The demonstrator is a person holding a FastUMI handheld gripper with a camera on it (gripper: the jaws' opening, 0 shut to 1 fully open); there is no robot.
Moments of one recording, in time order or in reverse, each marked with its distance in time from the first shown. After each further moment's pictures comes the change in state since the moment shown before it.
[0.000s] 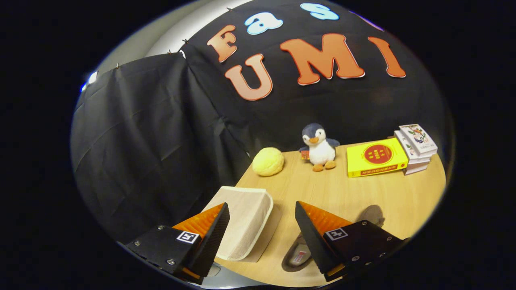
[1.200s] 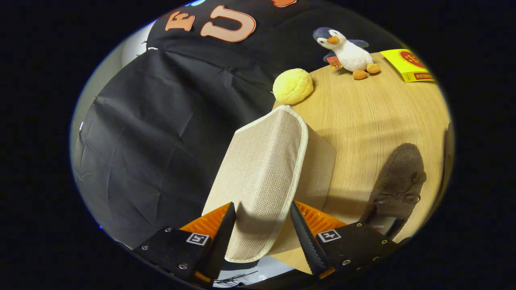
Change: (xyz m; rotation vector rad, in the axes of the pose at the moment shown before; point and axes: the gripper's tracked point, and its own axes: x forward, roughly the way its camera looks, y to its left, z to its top) arm 0.081 0.038 -0.113 0.339 0.340 0.339
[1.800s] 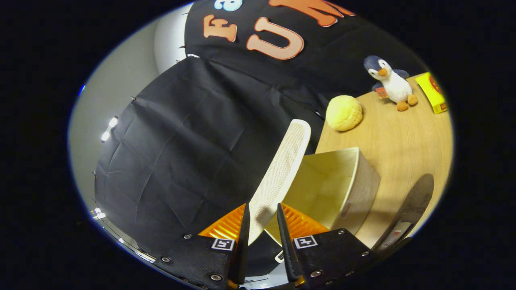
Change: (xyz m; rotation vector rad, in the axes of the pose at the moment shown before) arm -0.038 0.134 0.040 -0.144 -0.084 0.240
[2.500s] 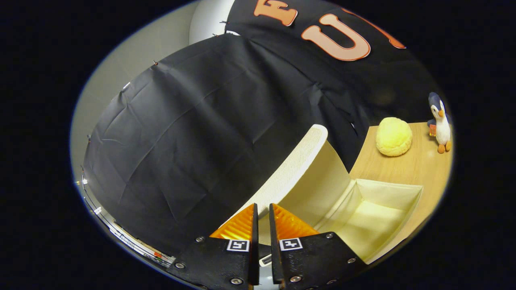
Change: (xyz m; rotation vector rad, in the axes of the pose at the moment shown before) arm 0.119 0.096 0.002 -0.216 0.054 0.024
